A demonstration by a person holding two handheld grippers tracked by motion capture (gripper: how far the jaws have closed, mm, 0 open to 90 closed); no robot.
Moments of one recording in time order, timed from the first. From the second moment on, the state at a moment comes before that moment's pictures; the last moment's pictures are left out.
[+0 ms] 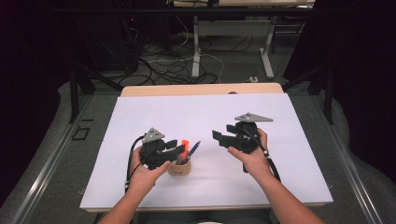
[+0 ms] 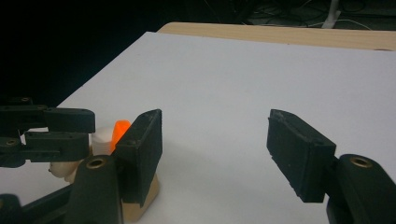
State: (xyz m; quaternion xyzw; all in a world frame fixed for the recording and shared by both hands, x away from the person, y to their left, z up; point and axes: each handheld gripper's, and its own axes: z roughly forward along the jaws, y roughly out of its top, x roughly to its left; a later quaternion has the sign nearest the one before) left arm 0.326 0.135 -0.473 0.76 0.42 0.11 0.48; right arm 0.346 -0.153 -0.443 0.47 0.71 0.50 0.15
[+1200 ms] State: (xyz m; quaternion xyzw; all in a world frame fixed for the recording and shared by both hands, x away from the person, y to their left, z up) left arm 0.349 0.199 -0.467 0.71 0.49 0.18 0.47; right arm 0.357 -0.169 -0.450 0.50 0.70 0.48 0.16
